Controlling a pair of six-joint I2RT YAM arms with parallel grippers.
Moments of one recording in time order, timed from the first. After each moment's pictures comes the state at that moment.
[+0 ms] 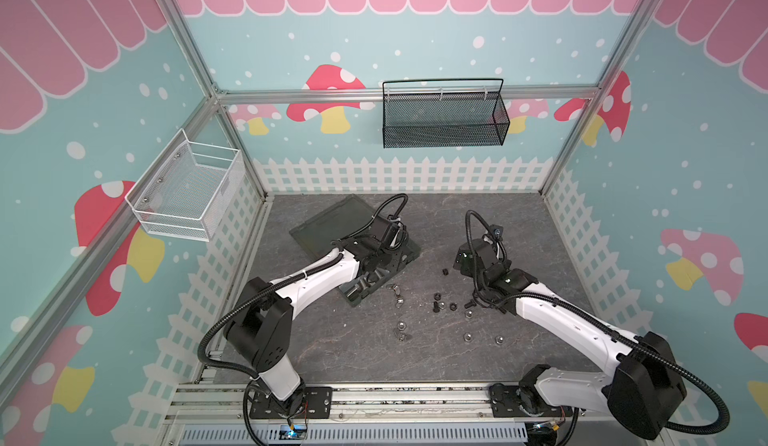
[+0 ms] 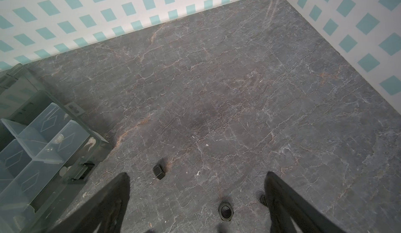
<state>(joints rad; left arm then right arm) -0.65 1.65 1.20 -0.48 -0.10 -0.28 0.59 1.26 0.86 -0.40 0.61 0.66</state>
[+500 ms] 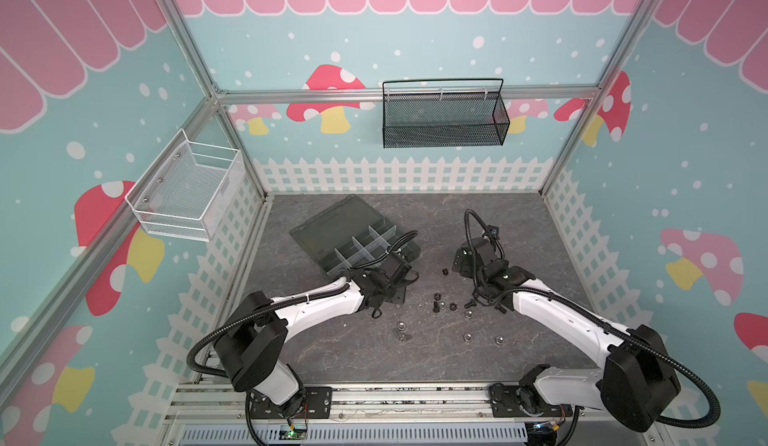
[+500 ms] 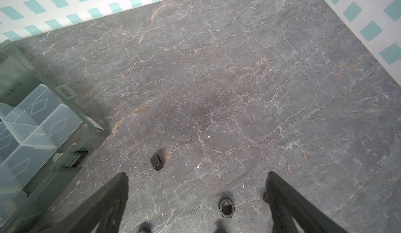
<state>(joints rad) -0.82 1.59 1.01 -0.43 -0.20 -0.60 0.55 1.29 0.86 -0.40 0.51 0.63</state>
